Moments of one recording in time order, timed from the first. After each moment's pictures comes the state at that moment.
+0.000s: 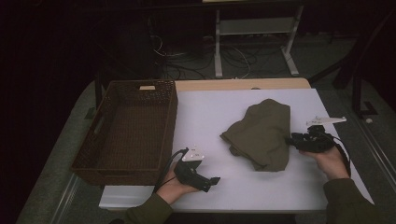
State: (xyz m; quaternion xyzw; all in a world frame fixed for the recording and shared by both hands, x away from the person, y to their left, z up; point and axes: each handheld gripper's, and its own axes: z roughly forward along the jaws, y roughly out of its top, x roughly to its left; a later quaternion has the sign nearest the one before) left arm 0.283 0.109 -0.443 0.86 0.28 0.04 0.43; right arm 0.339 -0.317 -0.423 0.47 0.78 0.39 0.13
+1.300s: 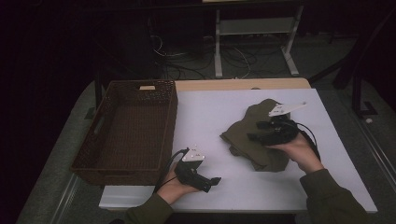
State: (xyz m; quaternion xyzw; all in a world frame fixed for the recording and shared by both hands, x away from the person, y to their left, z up) left arm 0.282 0.108 -0.443 0.86 0.27 0.04 0.44; right arm 0.353 -0.201 -0.369 0.34 0.83 0.44 0.09
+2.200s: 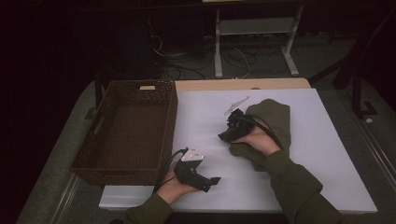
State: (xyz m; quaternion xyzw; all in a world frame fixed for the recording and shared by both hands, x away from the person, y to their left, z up) left arm 0.283 0.109 -0.442 0.85 0.27 0.04 0.44; right arm 0.410 -0.104 -0.407 0.32 0.89 0.32 0.07
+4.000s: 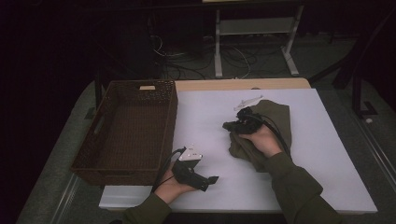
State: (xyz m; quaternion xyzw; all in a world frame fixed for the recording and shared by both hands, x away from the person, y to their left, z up) left arm 0.284 0.115 -0.441 0.85 0.28 0.04 0.44; right arm 0.410 -0.134 -0.403 0.35 0.85 0.40 0.08
